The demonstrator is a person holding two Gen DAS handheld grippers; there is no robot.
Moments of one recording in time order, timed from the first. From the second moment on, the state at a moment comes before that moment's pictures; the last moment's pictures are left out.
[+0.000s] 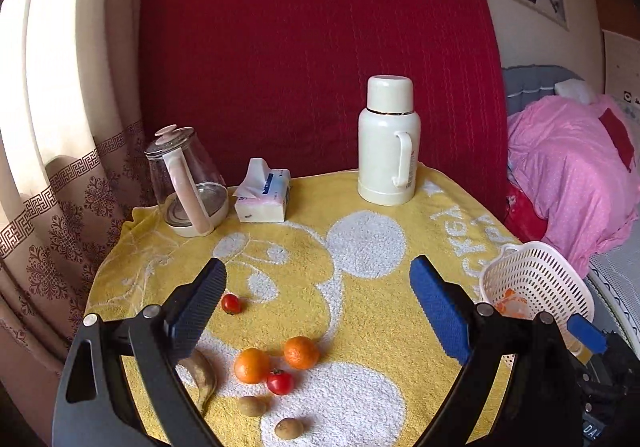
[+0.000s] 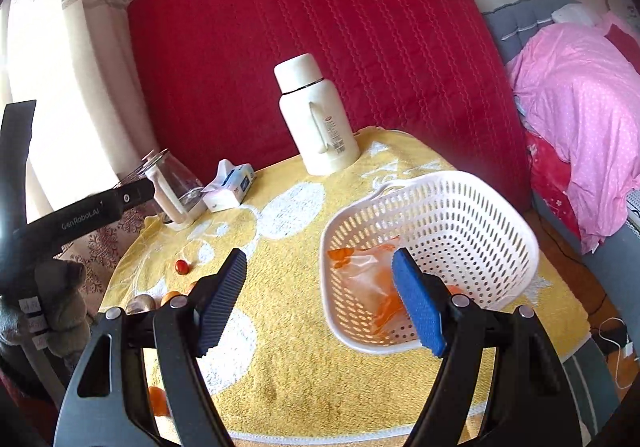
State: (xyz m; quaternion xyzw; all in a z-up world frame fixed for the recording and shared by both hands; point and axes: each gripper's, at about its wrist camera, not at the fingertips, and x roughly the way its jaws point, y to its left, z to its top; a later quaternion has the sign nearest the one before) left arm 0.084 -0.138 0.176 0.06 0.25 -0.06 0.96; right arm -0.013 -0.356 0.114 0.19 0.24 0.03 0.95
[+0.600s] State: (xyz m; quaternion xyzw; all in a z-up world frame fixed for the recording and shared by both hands) left arm 0.097 0.015 0.143 -0.04 0.29 0.05 0.95; right arm 0.008 -0.245 0.080 0.13 0.35 0.21 0.90
